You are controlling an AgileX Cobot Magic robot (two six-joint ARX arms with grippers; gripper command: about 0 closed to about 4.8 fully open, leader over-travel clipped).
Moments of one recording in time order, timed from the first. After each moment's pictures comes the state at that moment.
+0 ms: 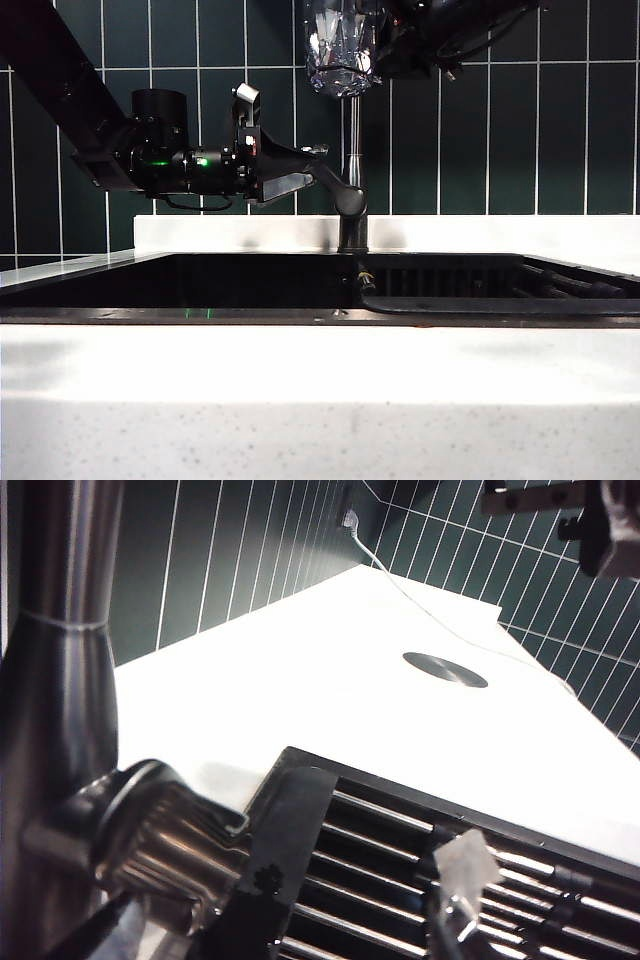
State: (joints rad) left arm -0.21 2.35 1.76 0.70 1.20 -0.24; right arm 0.31 1.77 1.53 0.00 -0.60 0.11
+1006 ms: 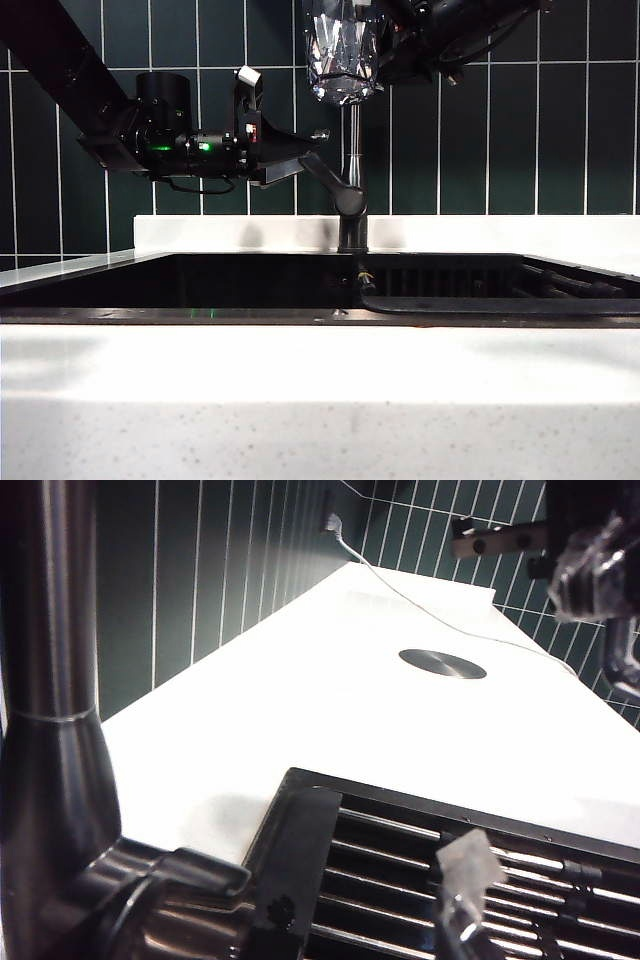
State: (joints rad) left arm -0.21 2.35 1.85 0.60 1.25 -0.15; right arm 0.31 1.77 1.53 -0.04 -0.60 0.08
